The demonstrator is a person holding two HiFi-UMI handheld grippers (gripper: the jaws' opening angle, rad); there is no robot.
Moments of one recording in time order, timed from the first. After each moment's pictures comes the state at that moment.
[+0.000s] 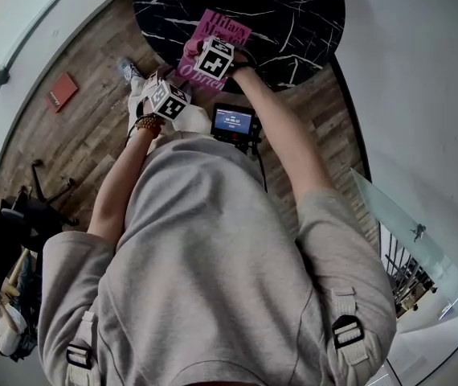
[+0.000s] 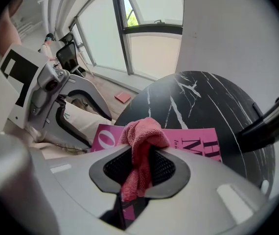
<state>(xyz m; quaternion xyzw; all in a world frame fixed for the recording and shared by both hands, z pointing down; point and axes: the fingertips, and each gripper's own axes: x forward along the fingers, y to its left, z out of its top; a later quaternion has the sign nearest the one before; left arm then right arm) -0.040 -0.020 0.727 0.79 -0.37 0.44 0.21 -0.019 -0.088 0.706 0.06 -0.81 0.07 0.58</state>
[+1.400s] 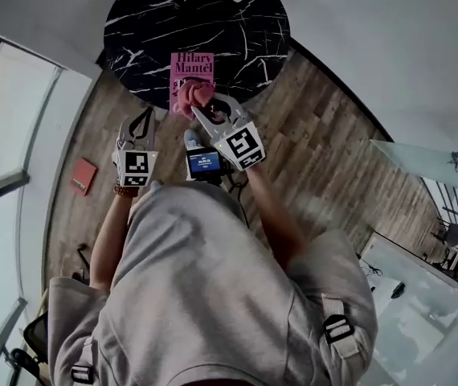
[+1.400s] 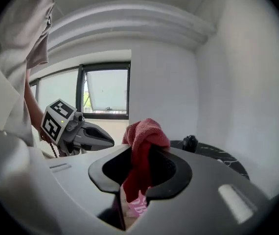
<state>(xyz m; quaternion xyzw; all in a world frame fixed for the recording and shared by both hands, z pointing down) -0.098 -0.021 0.477 0.89 -0.40 0.22 -0.01 0.009 -0.001 0.427 0.43 -0.89 0.07 0.14</state>
